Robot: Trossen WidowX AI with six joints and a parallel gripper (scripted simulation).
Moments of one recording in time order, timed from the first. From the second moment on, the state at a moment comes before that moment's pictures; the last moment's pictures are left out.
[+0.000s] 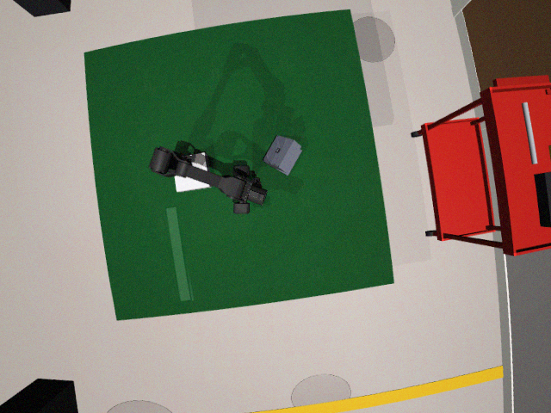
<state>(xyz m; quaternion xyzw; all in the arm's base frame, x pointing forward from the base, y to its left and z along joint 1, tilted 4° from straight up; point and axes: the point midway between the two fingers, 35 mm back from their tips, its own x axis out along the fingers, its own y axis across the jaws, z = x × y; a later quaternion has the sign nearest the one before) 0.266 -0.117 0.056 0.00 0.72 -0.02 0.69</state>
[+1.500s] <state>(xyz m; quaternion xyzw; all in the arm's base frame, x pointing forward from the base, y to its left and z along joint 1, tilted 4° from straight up) 0.262 -0.117 0.015 0.01 0.72 -0.02 0.69</state>
